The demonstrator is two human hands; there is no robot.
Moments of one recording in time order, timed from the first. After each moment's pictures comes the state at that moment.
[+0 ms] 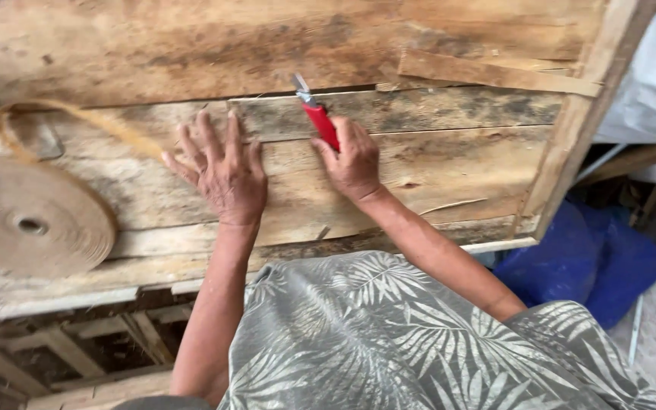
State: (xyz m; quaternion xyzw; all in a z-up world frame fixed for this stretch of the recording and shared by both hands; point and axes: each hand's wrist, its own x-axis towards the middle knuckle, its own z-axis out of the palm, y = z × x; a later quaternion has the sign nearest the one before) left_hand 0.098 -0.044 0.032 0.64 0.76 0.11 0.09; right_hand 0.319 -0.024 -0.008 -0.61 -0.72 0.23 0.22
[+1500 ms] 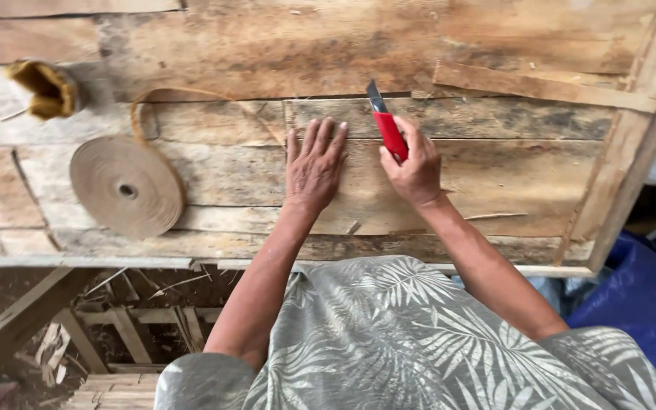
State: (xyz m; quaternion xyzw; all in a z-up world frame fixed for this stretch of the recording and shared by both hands) left_hand 0.149 -0.051 0.039 0.74 0.64 0.03 0.20; right_hand 0.366 -0.024 0.041 -0.57 -0.73 0.23 0.29
